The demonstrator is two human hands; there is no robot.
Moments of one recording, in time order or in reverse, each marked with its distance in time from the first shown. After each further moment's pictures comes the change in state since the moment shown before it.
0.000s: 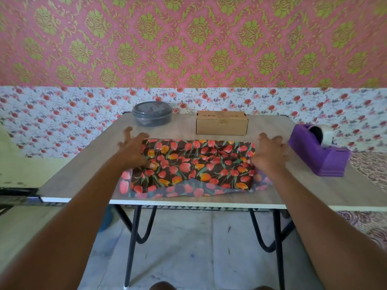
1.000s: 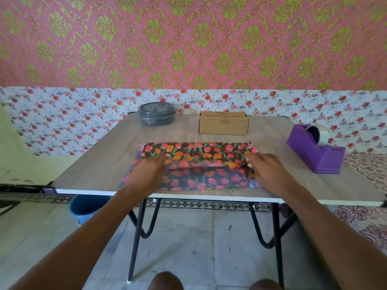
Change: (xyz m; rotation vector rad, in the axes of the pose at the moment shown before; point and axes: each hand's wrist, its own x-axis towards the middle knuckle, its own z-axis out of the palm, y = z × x) left_hand -0.092 0.027 0.034 0.180 0.207 0.352; right_hand -0.054 0.038 -0.009 -0.238 0.034 -0.761
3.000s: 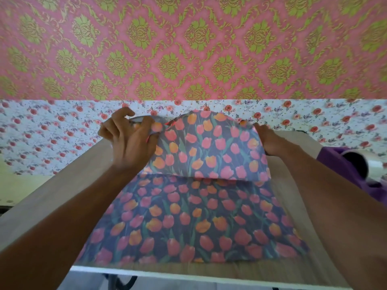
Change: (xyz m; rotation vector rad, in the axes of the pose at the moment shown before) left_hand 0.189 -0.024 0.023 0.310 0.868 -0.109; right_hand 0.231 0.135 0.063 0.295 -0.211 0.340
